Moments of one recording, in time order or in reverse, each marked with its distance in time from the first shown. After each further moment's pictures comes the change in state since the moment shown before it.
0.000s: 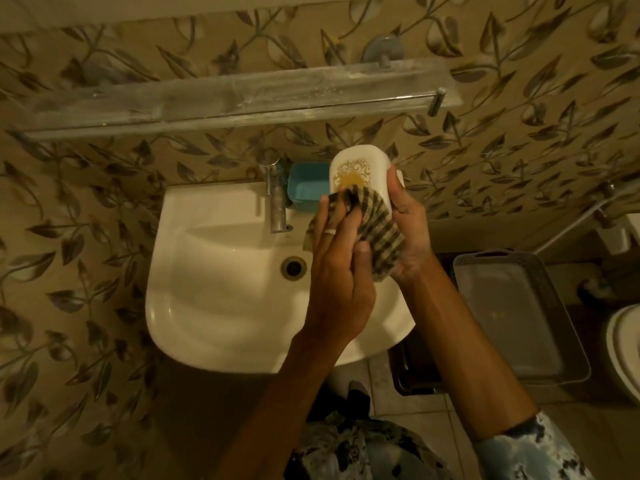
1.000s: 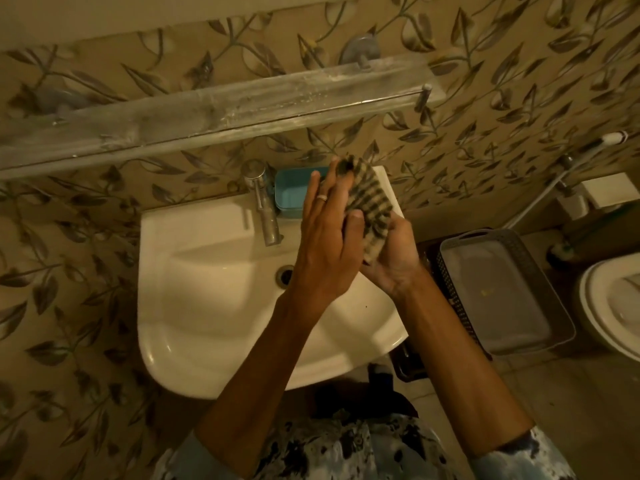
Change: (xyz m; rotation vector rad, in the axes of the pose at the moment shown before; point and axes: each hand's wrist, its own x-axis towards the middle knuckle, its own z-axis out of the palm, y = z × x) left_hand 0.057 -0.023 -0.026 0.055 -0.297 -0.014; right_hand -0.001 0.030 0.008 0.102 0.106 -0.184
